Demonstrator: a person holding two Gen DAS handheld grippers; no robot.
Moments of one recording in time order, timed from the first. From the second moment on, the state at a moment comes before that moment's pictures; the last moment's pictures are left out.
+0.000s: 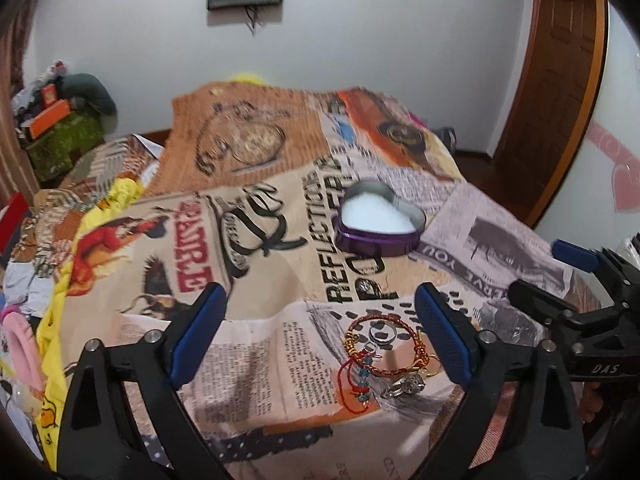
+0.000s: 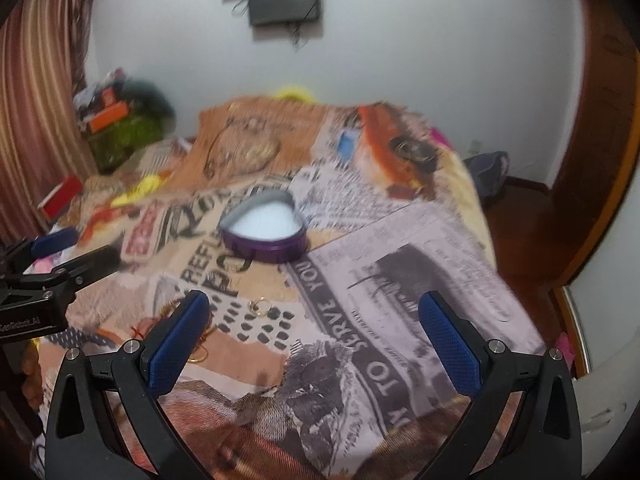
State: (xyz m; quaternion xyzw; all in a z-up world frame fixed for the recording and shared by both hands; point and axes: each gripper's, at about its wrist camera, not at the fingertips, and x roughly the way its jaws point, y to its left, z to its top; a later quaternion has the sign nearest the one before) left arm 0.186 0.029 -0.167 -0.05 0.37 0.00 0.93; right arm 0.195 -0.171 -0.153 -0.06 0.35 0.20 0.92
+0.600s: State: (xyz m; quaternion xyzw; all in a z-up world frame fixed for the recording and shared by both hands) left arm 0.258 0.022 -0.212 -0.04 0.48 -0.08 0.87; right arm 0.242 -0.127 -0.207 -0.11 0.44 0.31 0.83
